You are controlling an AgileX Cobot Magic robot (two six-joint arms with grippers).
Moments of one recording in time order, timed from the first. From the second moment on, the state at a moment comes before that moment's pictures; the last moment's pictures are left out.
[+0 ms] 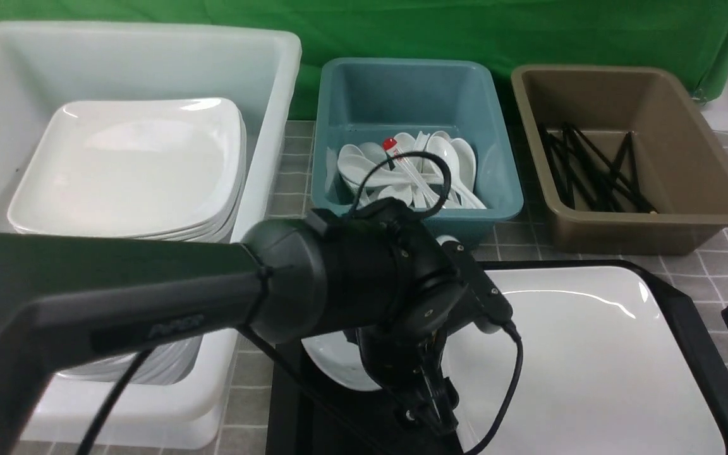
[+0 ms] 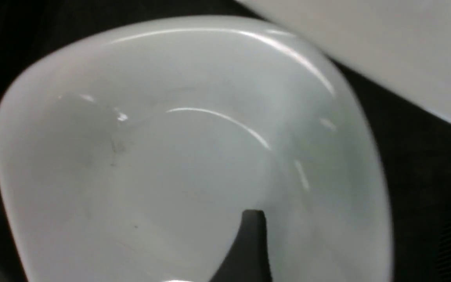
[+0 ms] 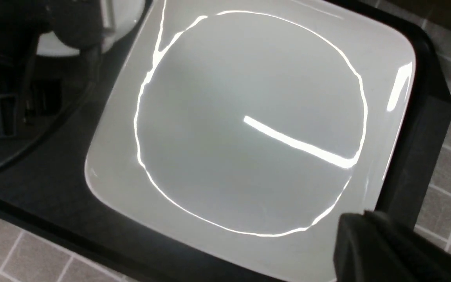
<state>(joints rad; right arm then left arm) 0.26 1.00 -0.93 0.10 0.89 -0.20 -0.89 1.96 -1.31 0.26 0.80 -0.01</state>
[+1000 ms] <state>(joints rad) 0.26 1.00 -0.96 0.33 0.84 -0.27 -0.86 1.83 -1.43 0.19 0.95 -0.06</state>
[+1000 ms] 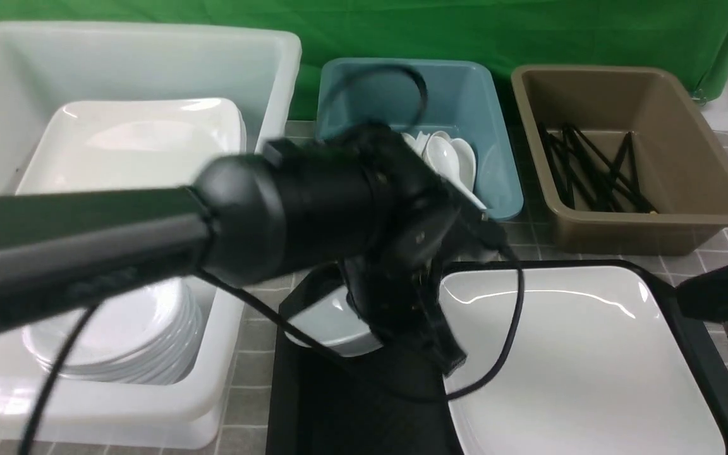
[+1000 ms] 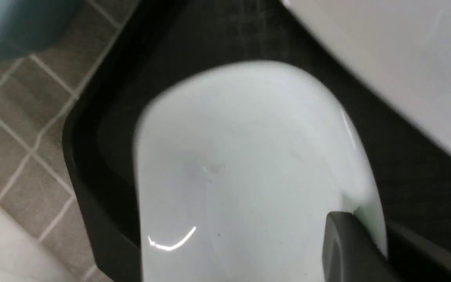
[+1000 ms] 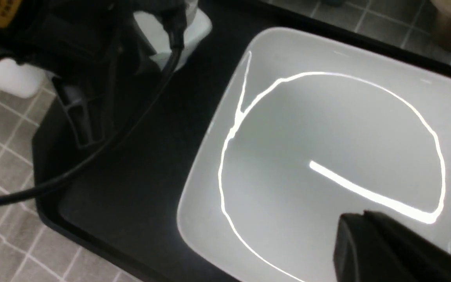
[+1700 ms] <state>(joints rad) 0.48 1.17 -1.18 0.96 0.82 -0.66 -0.46 1.37 -1.47 0.24 1.19 -0.17</state>
